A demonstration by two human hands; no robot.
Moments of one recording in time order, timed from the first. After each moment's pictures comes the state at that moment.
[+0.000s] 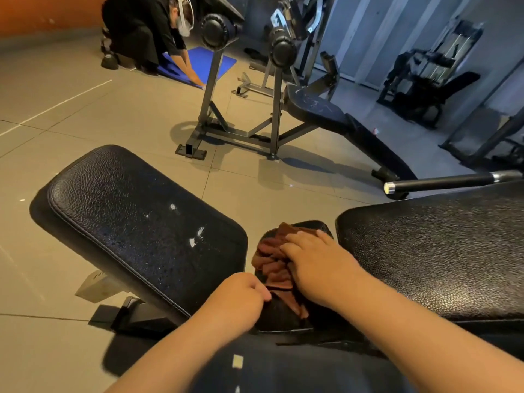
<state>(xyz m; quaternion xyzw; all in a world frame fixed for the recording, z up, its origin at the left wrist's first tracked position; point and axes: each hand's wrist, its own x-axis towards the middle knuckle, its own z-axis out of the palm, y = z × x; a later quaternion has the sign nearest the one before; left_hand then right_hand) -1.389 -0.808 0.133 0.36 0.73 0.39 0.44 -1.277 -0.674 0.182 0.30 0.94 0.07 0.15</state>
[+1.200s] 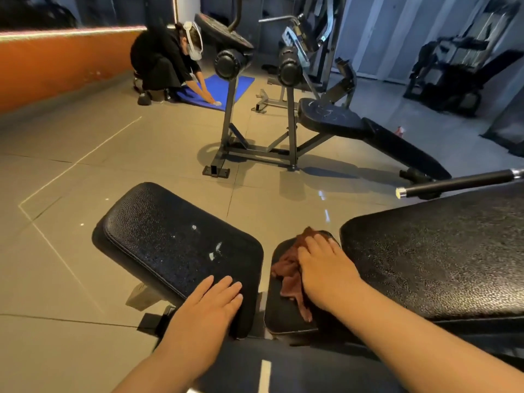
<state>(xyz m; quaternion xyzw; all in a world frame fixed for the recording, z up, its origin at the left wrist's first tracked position) -1.419 -0.873 0.122 0.68 0.74 0.02 -0.03 -1.272 -0.678 0.185 0.34 0.93 0.08 0.13</state>
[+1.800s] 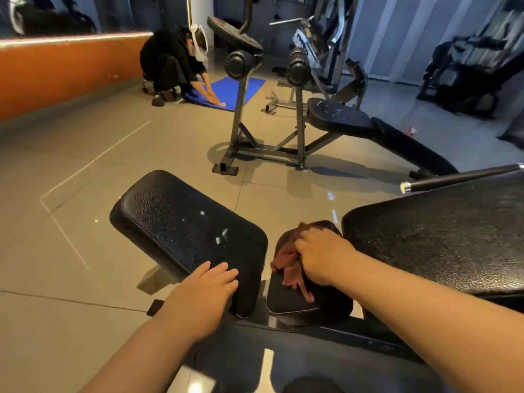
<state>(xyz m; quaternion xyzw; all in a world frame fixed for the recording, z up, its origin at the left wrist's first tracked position) -1.417 -0.886 0.145 0.65 0.76 -0.04 0.01 -1.279 -0.664 0.191 0.28 0.94 0.05 0.18</state>
